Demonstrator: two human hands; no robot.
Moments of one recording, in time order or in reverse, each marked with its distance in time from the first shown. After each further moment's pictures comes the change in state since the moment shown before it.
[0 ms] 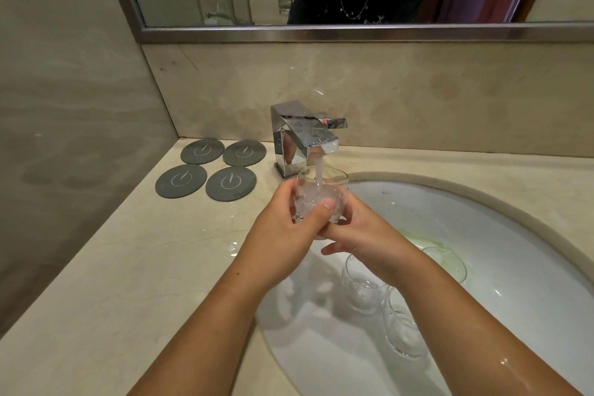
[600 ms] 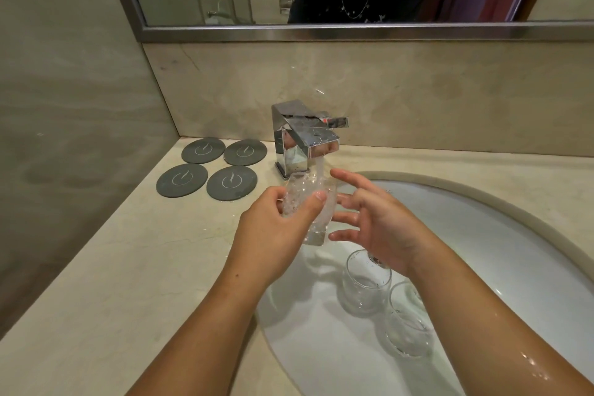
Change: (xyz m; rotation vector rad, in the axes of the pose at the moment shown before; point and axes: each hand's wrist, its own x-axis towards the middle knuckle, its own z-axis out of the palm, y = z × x) left_hand -0.004 0.009 -0.007 0.175 0.187 -0.138; right_hand 0.007 -0.005 -0.023 0.425 0.005 0.060
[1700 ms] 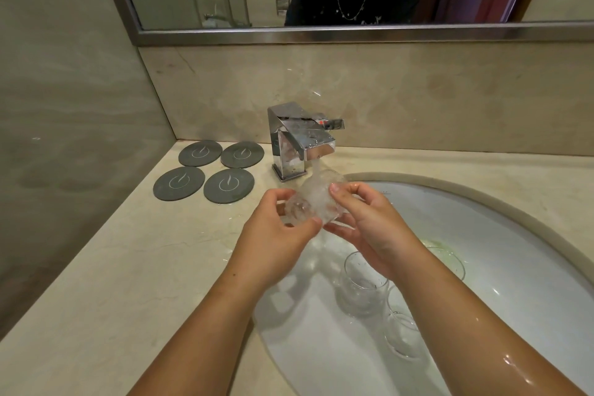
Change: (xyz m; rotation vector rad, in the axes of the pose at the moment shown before) left_hand 0.003 -0.008 0.006 -0.087 -0.100 -0.030; right_hand 0.004 0.011 0.013 0.046 0.248 -0.060
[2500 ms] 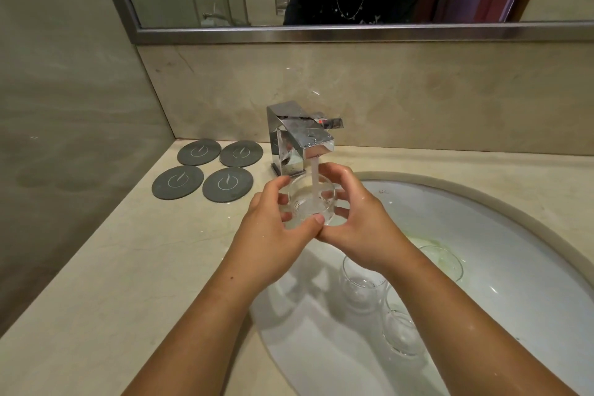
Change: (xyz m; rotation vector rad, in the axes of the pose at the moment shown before) left_hand 0.000 -0.003 -0.007 0.150 0.000 0.163; right_hand -0.015 -0.004 0.004 -0.697 -0.151 -0.443
